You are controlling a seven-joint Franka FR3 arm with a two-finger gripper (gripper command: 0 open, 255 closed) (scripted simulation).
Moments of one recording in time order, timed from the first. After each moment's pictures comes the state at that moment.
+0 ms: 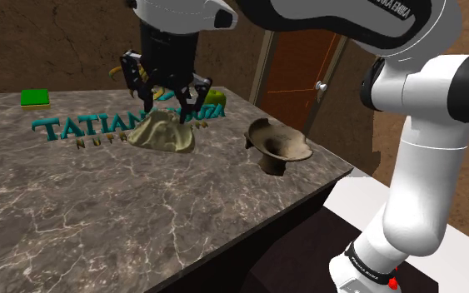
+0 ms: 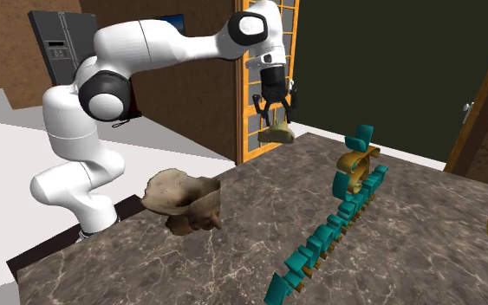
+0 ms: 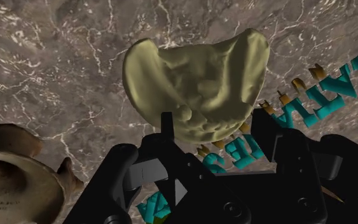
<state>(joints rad) -0.02 0.36 1.15 -1.29 -0.65 1.47 1.94</state>
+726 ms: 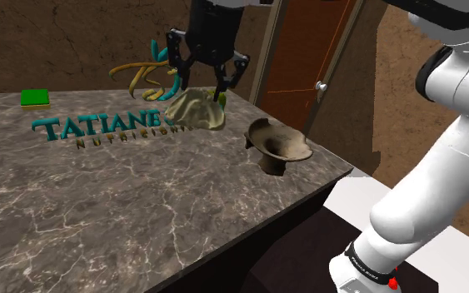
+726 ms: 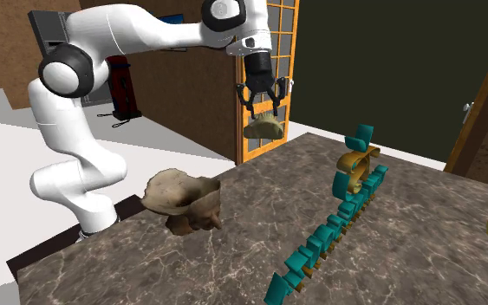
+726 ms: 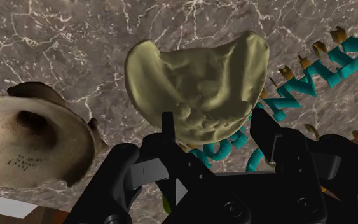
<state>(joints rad) -0.41 0.03 1.23 -1.45 -0.35 1.55 1.71</state>
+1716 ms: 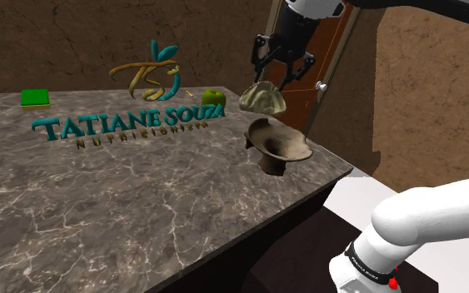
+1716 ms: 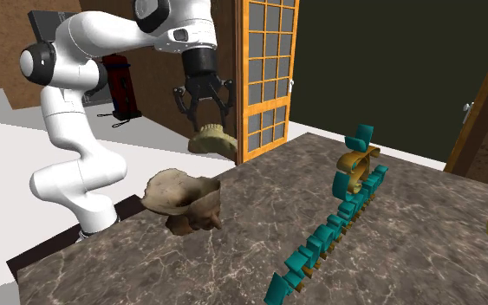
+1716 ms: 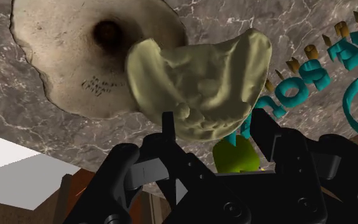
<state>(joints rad) -0.35 -0.57 0.59 -1.89 0.10 1.66 1.12</state>
